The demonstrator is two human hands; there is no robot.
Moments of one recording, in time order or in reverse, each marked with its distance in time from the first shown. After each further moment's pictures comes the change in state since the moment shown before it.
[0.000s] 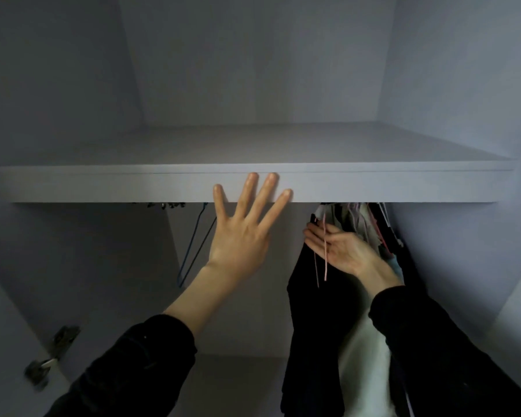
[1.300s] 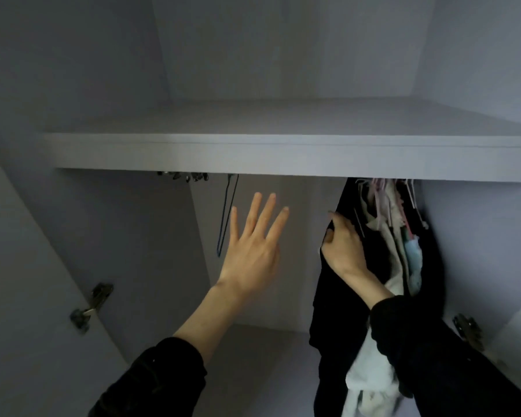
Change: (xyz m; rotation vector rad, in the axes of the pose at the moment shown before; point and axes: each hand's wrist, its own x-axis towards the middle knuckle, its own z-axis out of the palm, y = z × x) left_hand -0.061 0.020 -0.009 -0.301 -0.240 -0.154; right_hand -0.020 0.061 0.010 -1.560 0.344 -0.622
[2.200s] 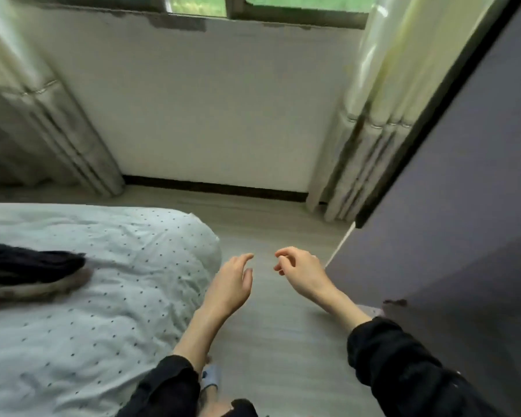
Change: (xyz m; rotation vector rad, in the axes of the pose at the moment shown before) left_hand -0.636 0.126 -0.209 -0.068 0.008 -1.916; right_hand -0.582 -0.234 0.113 0.099 -1.695 -0.884
